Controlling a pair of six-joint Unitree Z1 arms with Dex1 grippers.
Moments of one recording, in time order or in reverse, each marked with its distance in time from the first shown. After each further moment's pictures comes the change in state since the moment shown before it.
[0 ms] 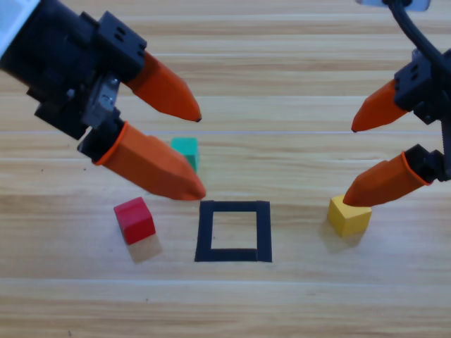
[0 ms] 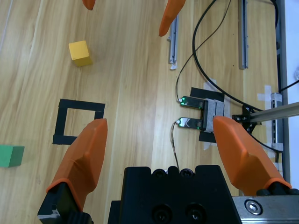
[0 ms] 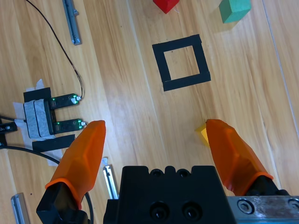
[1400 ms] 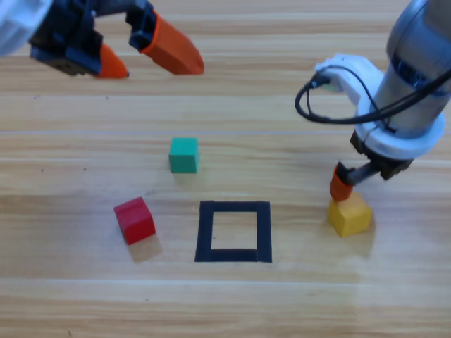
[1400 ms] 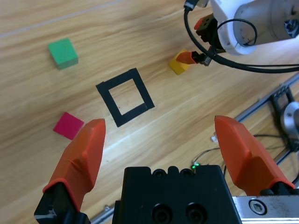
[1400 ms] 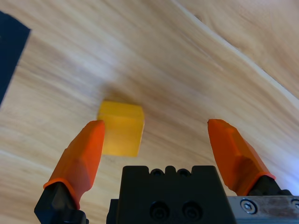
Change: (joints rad) arm 0 0.005 -0.013 0.028 -0.110 0.448 -0.891; arm 1 -0.143 0.503 -0.074 -0.037 -0.383 0.516
